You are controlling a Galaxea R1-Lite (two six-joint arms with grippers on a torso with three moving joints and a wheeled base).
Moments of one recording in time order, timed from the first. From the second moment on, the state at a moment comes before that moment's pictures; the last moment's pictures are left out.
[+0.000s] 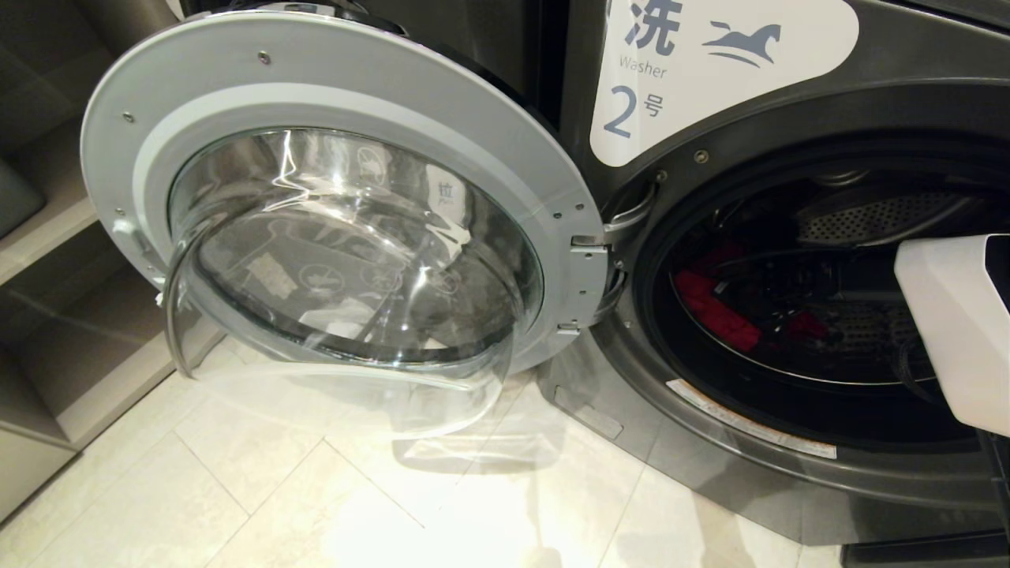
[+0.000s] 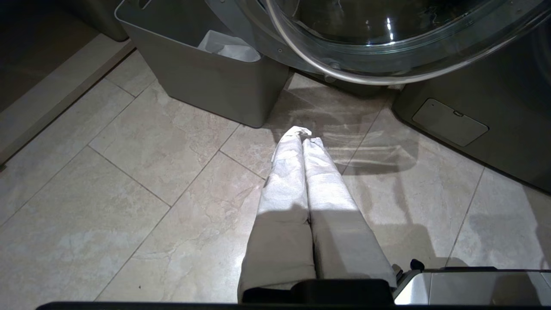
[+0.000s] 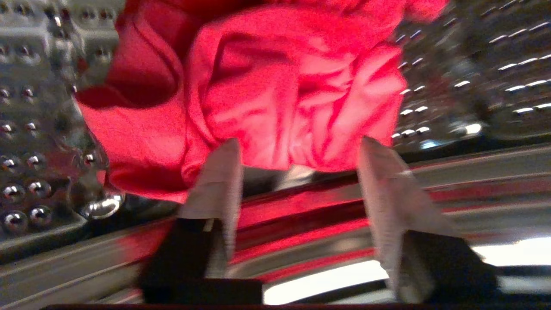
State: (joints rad) left arm 0.00 0.00 0.00 0.00 0.00 0.02; right arm 0.03 2.40 -1.95 0.18 -0.30 0.80
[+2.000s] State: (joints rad) left arm 0.00 0.00 0.00 0.00 0.00 0.02; right arm -0.04 2.59 -1.96 -0.15 -0.24 0.76
